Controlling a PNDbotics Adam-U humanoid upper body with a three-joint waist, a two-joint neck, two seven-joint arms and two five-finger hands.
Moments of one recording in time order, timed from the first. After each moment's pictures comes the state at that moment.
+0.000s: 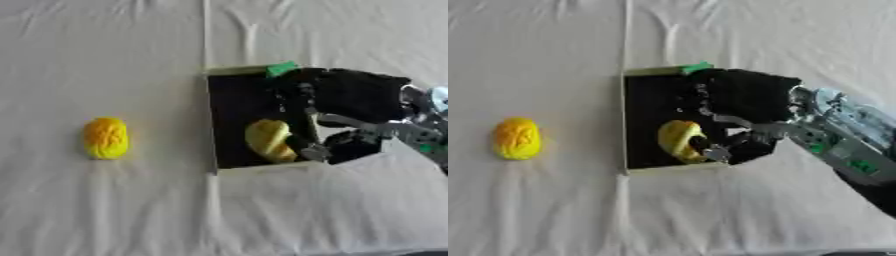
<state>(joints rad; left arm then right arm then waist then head) -0.28 0.40 0.19 -1.98 -0.17 -0.28 0.51 -0.56 -0.88 0.46 -1.98 0.61 -0.22 0.25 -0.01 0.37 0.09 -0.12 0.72</state>
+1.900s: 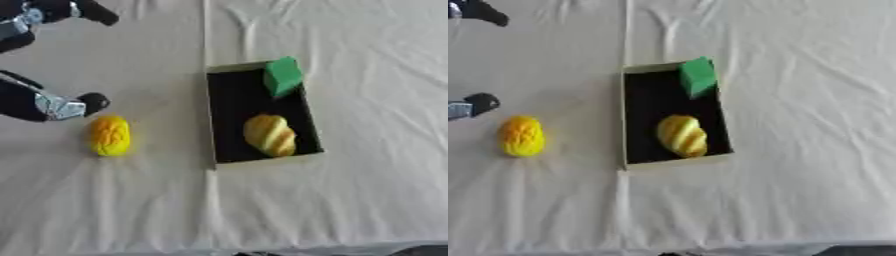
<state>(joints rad) -0.69 0.98 -0.37 -1.99 -0.26 0.05 -0.45 -0.20 -0.92 -0.12 -1.98 -0.06 -0.47 -0.39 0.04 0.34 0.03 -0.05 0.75</state>
